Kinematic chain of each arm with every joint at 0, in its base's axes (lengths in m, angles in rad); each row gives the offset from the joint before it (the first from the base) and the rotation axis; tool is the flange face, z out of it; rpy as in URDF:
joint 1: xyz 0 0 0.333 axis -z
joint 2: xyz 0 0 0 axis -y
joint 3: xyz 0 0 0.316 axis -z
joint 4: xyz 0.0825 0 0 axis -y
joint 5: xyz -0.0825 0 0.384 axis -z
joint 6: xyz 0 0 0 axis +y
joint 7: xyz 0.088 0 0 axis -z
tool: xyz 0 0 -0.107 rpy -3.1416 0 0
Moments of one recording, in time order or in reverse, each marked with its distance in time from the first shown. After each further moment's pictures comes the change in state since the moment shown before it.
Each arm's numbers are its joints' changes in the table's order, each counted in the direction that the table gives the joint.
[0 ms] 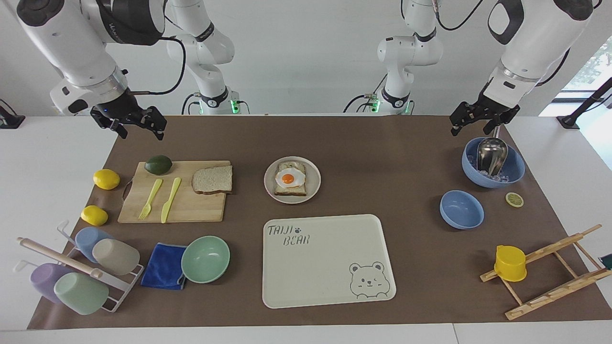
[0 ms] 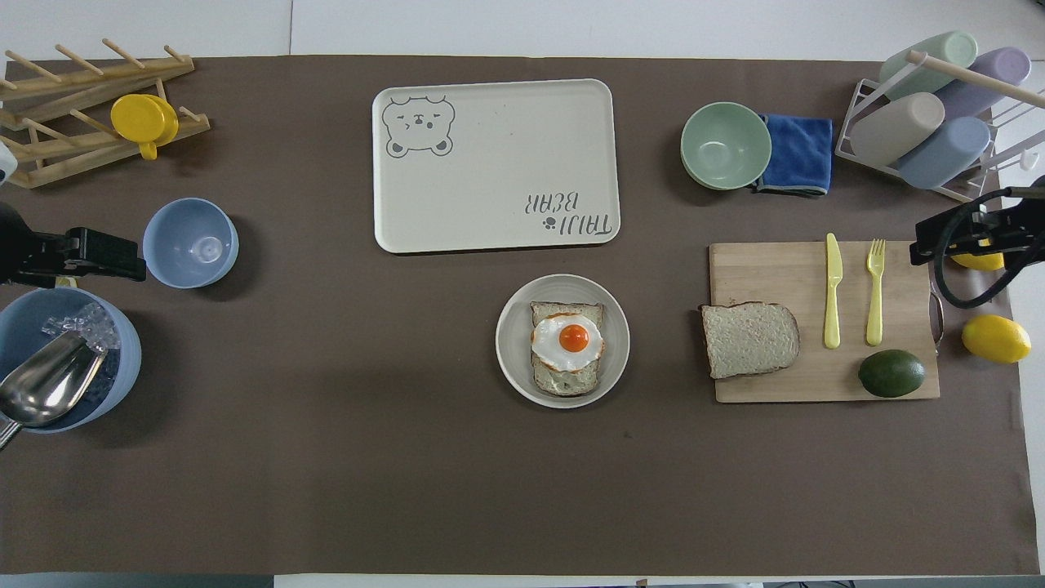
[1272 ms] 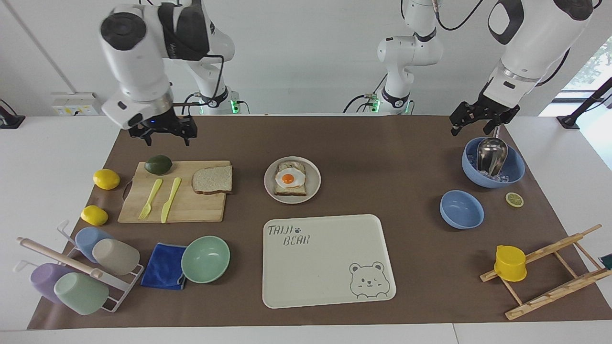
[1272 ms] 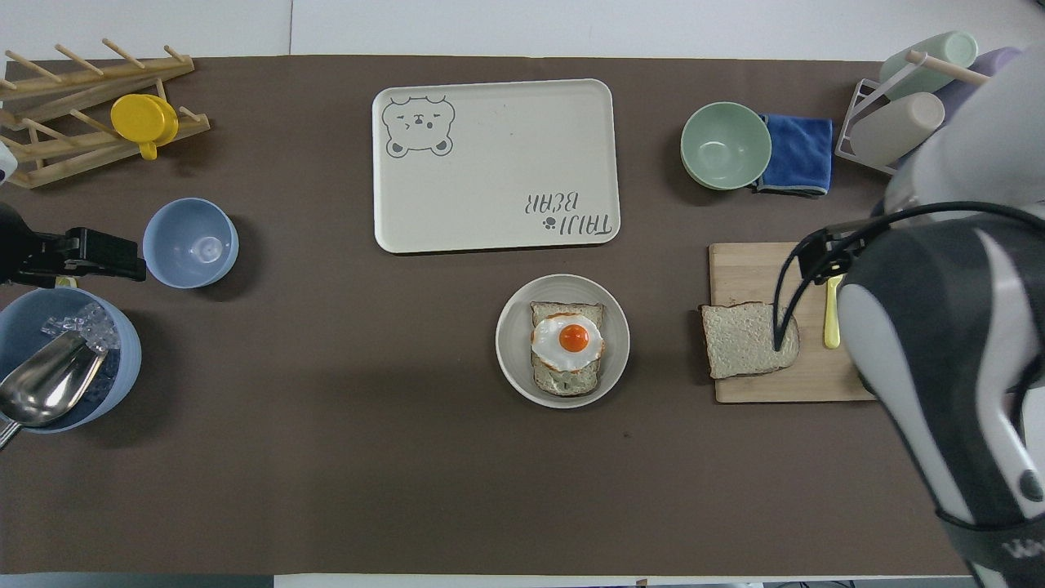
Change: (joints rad) left arm 0.000 0.000 0.000 0.000 0.000 0.000 0.000; right arm -0.248 -0.051 -0.030 -0.068 0.193 -0.025 0.152
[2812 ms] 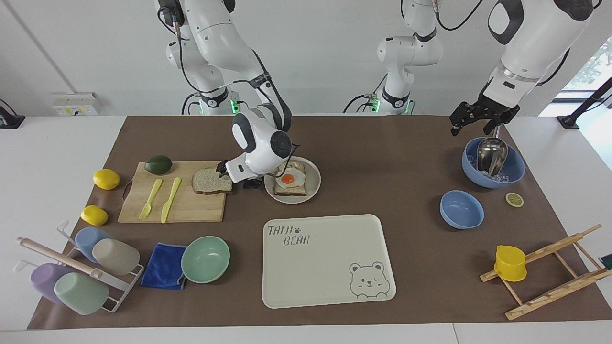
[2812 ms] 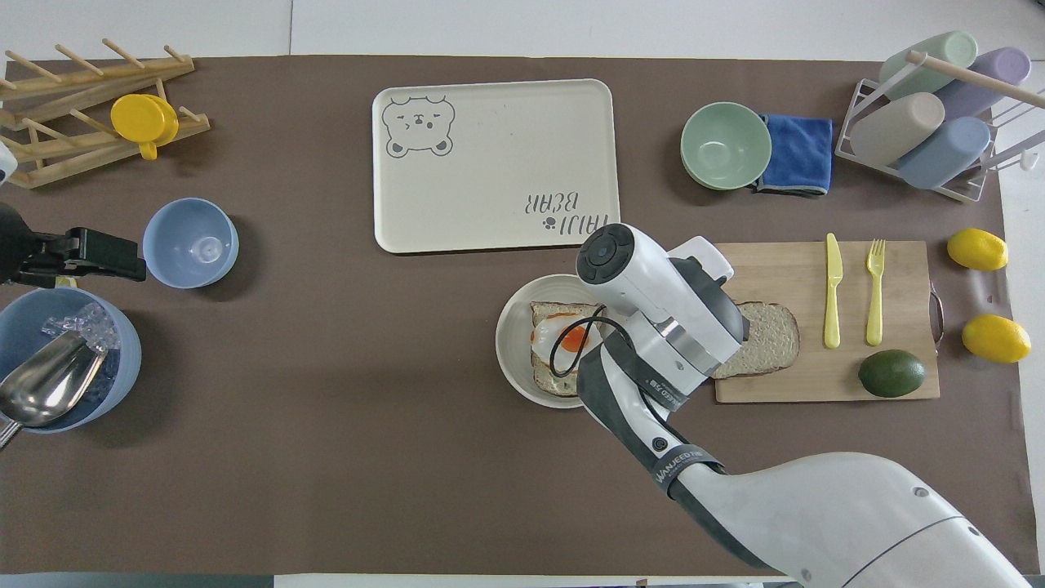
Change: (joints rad) left arm 0.000 0.000 0.000 0.000 0.000 0.000 0.000; right arm -0.236 -0.283 0.004 -0.280 0.223 -0.251 0.674
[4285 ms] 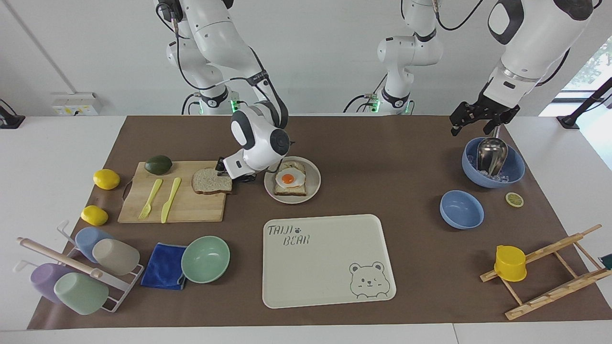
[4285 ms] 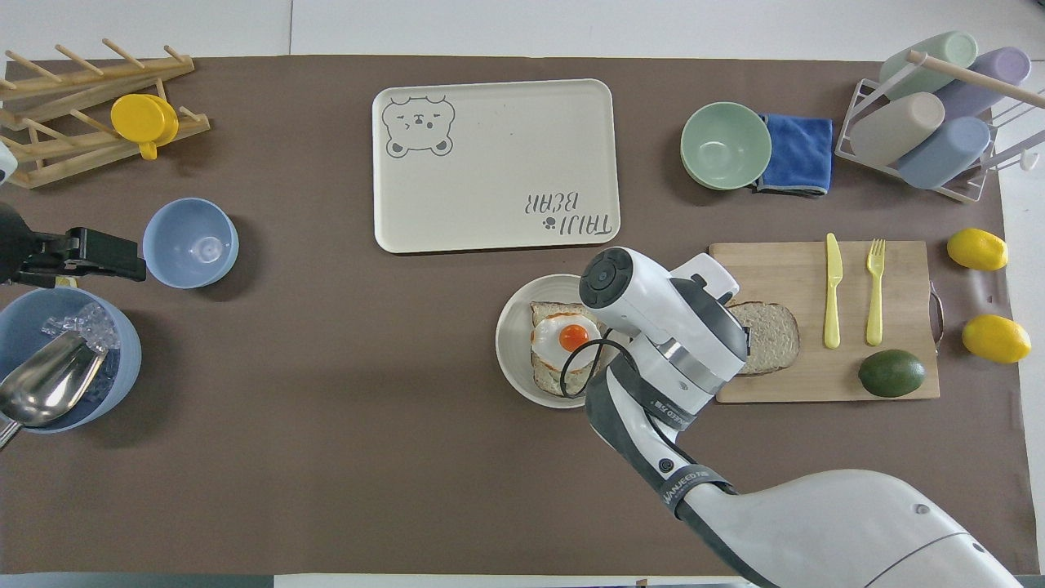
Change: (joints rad) left arm 0.000 0.000 0.000 0.000 0.000 0.000 0.000; right arm -0.006 0.039 -0.003 -0.087 0.057 0.006 -0.004
